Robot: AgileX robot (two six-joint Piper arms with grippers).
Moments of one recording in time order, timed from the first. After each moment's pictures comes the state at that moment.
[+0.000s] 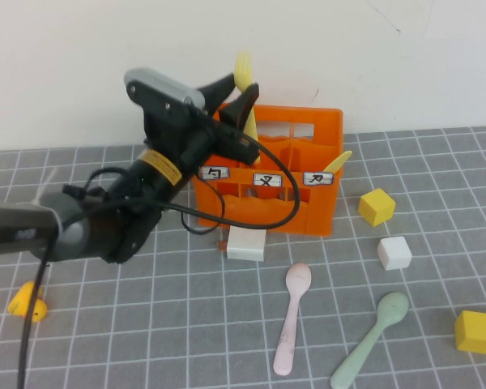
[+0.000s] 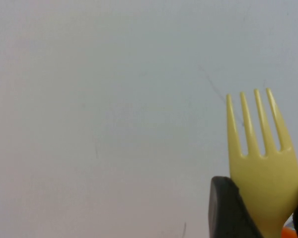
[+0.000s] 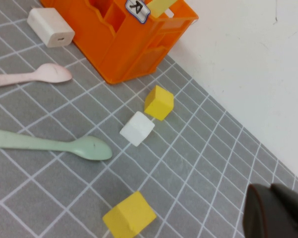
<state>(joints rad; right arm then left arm) 0.11 0.22 -0.30 0.38 0.57 -1.02 -0.37 2.00 -1.10 0.33 -1.10 -0.27</state>
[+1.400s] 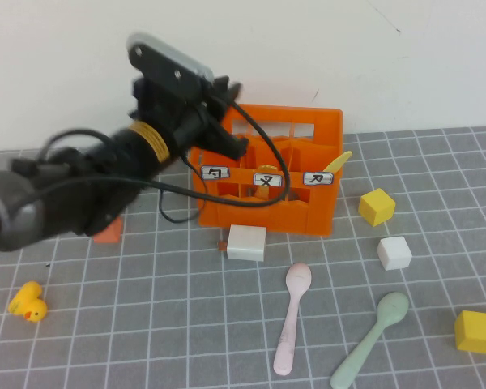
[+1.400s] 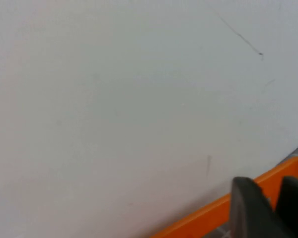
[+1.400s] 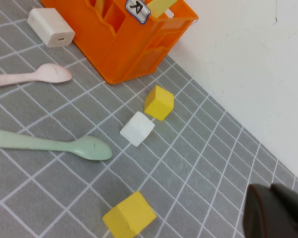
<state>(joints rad) 0.11 0.22 -0.30 0.38 0.57 -1.02 -0.37 1.80 -1.10 0.43 -0.63 -0.23</state>
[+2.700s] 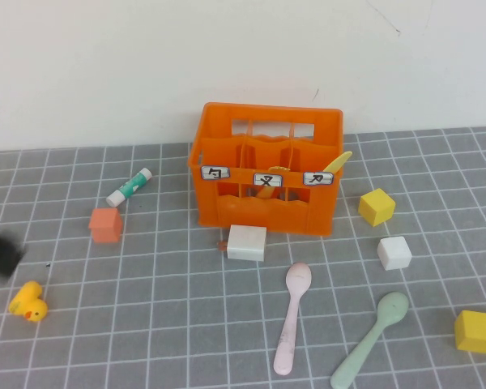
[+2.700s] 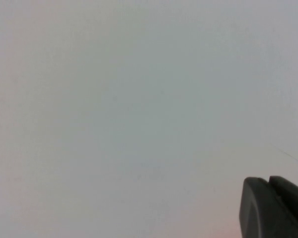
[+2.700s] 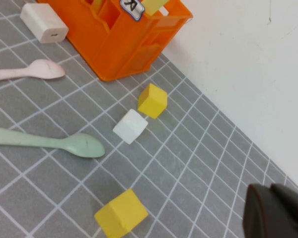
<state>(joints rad) 0.11 0.22 -0.30 0.36 0.56 -1.02 -0.36 0.64 -0.52 0.04 -0.29 0.10</state>
